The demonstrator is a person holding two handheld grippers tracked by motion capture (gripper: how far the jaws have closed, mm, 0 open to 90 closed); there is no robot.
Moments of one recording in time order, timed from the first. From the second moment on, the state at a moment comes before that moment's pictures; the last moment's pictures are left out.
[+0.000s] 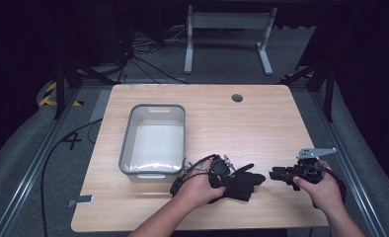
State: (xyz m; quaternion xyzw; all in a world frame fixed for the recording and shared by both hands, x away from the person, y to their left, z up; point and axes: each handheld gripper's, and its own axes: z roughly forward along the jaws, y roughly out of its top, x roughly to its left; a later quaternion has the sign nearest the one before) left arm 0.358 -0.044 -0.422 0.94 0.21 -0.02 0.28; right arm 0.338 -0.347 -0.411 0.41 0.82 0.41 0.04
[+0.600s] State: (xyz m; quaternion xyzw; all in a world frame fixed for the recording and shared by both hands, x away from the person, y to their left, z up) left arm 0.362 -0.015 -0.358 0.91 0.26 -0.01 0.33; right arm 0.344 -0.342 -0.411 0.40 0.82 0.41 0.03
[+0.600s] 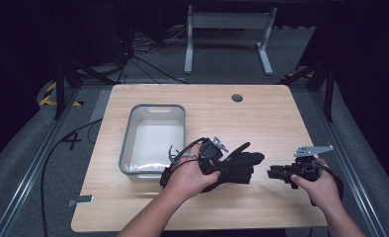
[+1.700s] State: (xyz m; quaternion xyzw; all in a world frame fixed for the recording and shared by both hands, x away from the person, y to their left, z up) left arm 0.399 0.090 -0.311 0.82 0.42 0.06 0.38; right arm 0.345 -0.339 -0.412 0.41 0.81 0.42 0.03
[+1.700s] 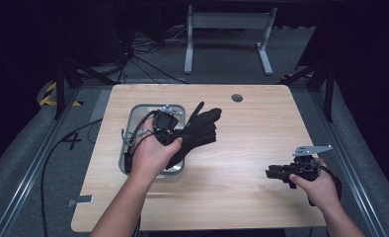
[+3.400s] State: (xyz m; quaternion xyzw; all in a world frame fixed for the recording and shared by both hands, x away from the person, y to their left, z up) left arm 0.450 0.148 -0.388 0.76 0.57 0.09 0.29; right arm 0.346 -0.337 -0.413 0.41 0.81 0.42 0.02
